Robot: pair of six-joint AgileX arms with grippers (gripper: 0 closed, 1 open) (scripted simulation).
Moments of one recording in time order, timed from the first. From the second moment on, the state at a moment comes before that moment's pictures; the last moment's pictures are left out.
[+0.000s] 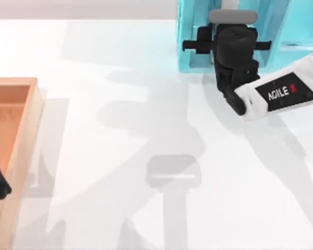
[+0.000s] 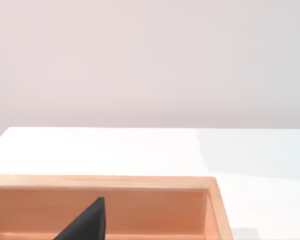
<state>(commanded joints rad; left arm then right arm) 0.00 0.00 0.00 0.00 0.00 0.00 0.41 2.48 1.48 0.88 0.47 0.06</state>
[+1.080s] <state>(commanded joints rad) 0.00 0.00 0.00 0.00 0.00 0.00 0.57 1.83 1.20 0.61 0.64 0.09</state>
